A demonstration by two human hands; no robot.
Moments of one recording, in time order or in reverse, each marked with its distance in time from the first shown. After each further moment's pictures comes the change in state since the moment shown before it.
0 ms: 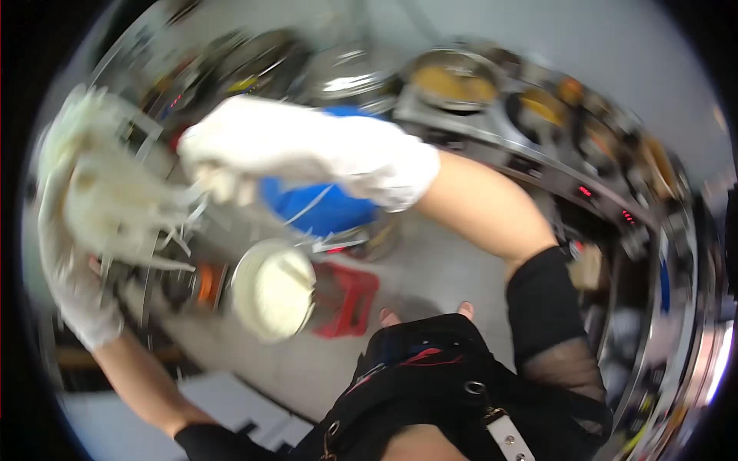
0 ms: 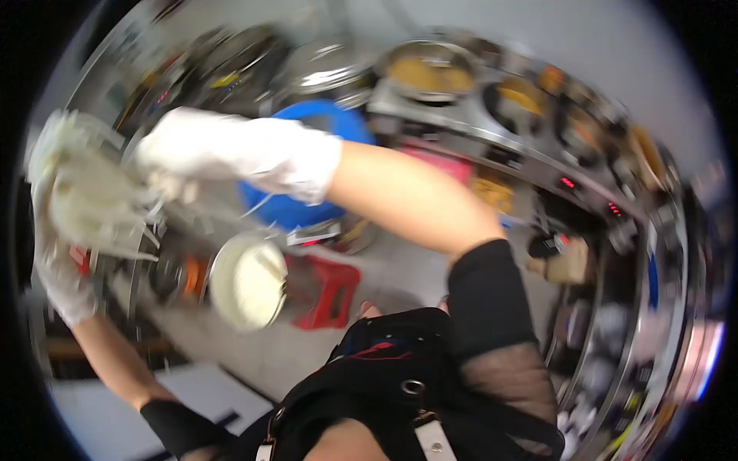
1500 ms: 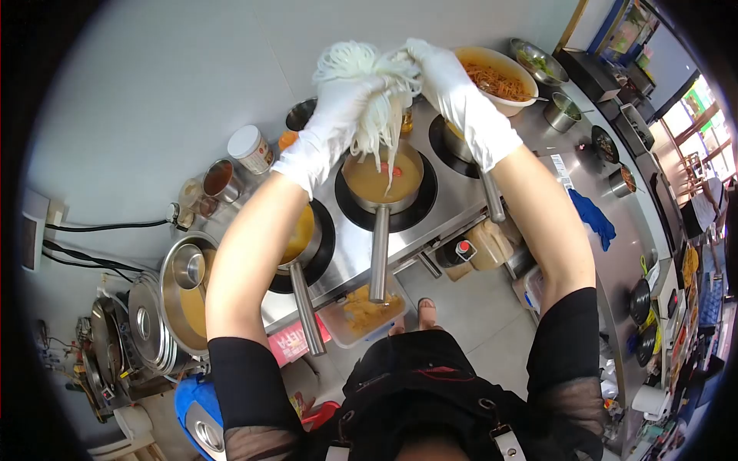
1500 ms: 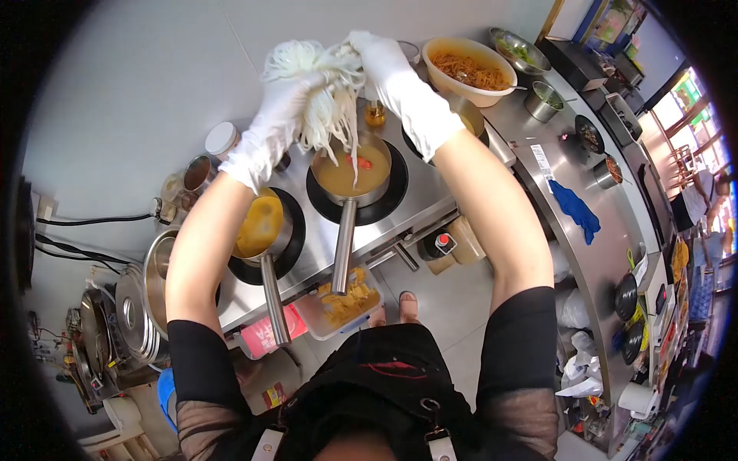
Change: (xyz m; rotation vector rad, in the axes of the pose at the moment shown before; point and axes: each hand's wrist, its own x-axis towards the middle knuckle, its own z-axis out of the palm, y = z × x) left_hand 0.110 -0.061 1.150 -0.814 -1.129 -0.381; right_hand -0.664 -0.249 -0.660 -0.436 1.699 -0.023
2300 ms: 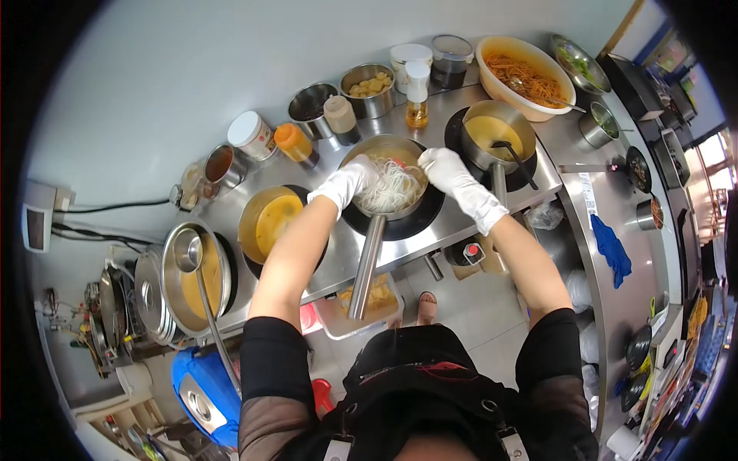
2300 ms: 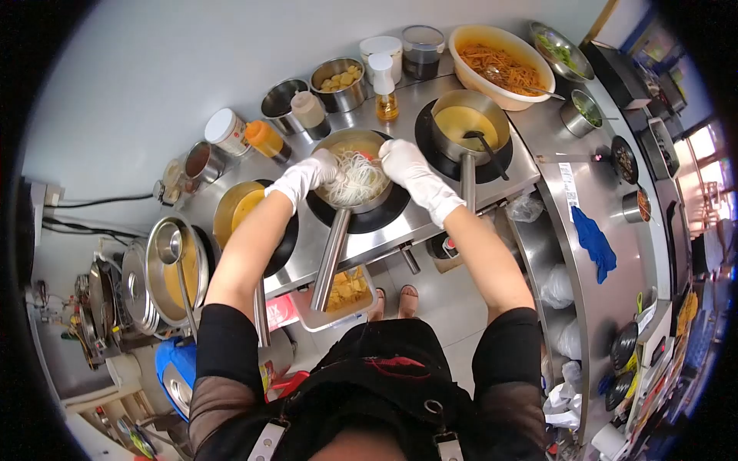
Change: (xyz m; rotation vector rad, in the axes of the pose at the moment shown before) left_hand 0.025 -0.188 -0.064 1.254 -0.194 -0.777; right_hand -0.036 0.187 -0.096 -0.971 -0.220 0.160
